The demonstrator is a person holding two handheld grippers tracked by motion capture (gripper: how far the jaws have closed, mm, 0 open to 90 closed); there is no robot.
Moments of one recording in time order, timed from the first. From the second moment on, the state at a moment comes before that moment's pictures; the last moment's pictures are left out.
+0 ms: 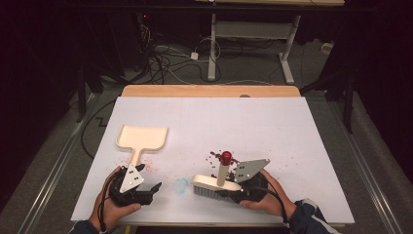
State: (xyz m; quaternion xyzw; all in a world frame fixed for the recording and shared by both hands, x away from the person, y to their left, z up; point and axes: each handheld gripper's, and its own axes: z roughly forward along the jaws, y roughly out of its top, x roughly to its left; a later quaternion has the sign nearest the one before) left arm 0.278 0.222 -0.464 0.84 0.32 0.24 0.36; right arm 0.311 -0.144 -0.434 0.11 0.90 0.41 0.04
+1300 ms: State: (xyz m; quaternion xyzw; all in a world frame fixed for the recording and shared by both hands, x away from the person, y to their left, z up) left arm 0.280 0.217 -0.467 0.85 0.32 0.23 0.35; right arm 0.391 -0.163 -0.411 0.23 0.85 0.40 0.26
